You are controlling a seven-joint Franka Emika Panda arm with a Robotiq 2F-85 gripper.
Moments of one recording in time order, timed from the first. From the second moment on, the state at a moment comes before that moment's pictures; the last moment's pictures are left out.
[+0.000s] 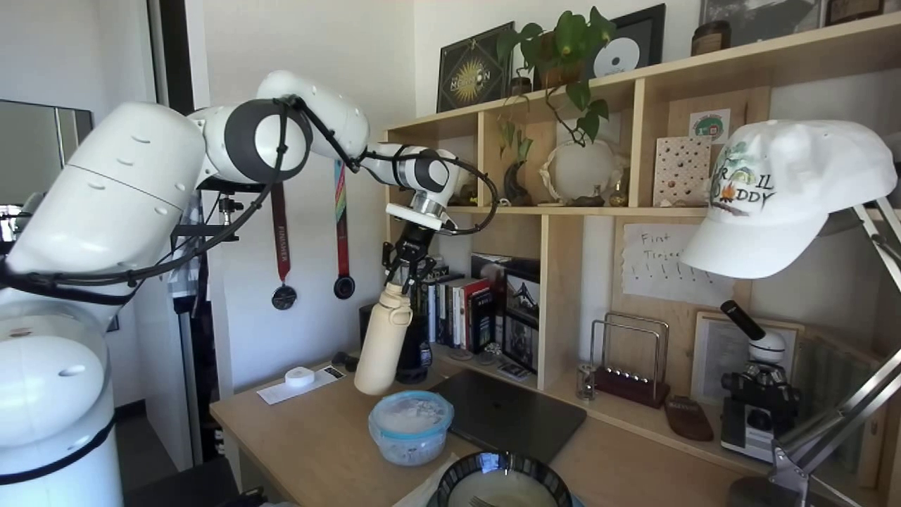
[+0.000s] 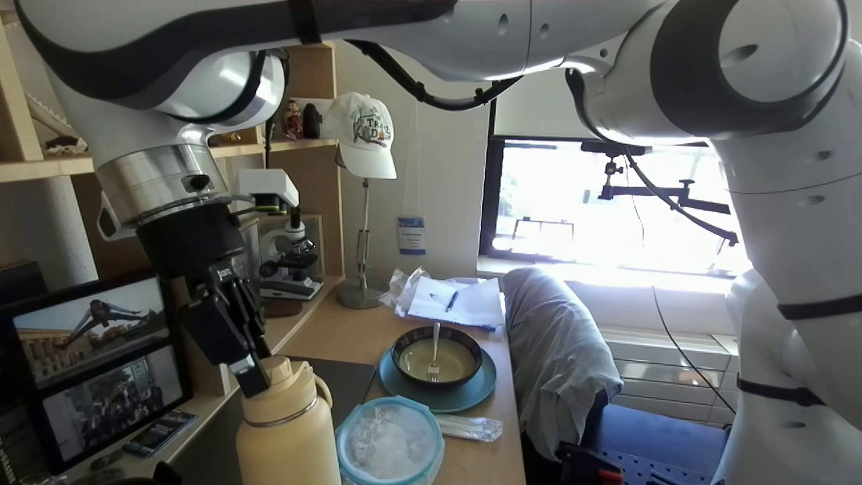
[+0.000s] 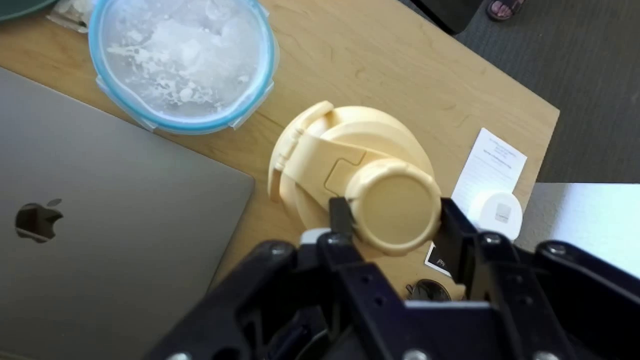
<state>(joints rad) 0.12 0.48 0.16 -1.31 0.09 1.40 -0.37</state>
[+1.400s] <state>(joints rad) 0.16 0.36 0.18 -1.62 0.01 1.59 -0.39</state>
